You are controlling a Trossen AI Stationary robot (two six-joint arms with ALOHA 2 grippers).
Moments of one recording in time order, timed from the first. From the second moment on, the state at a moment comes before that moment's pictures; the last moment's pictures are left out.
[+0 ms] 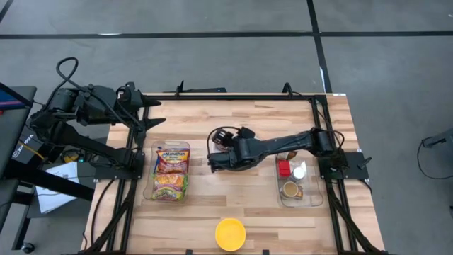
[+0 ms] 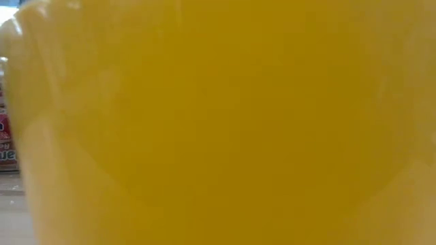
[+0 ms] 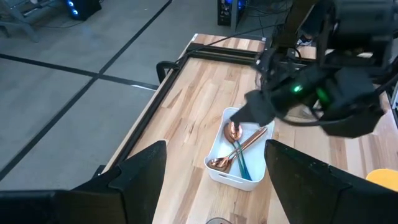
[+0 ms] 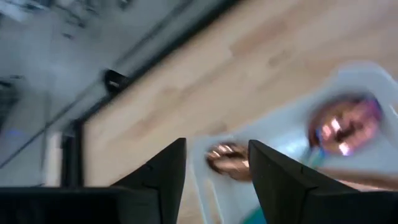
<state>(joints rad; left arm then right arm) -0.08 1.02 1.67 -1.19 -0.44 -0.15 0.16 2.15 2.02 -1.30 0.85 2.21</state>
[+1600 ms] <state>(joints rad) -0.08 0.89 0.67 0.27 -0.49 -0.23 0.51 0.63 0.79 -0.44 0.85 0.60</state>
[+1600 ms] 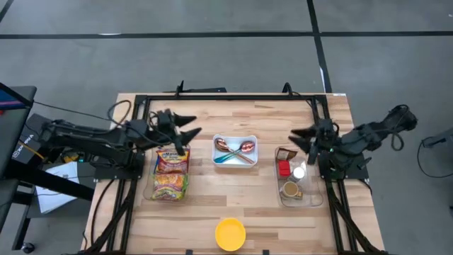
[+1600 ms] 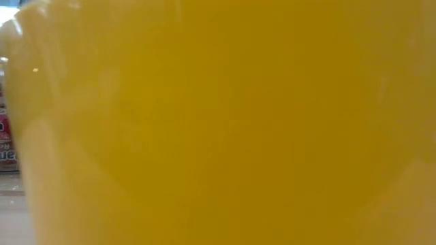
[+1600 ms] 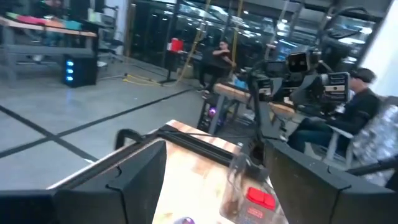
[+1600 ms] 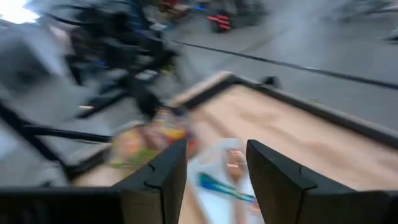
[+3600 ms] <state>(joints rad) -0.09 0.00 0.08 -0.14 -0.13 -0.10 0.37 0.76 0.46 0.23 0.76 0.70</state>
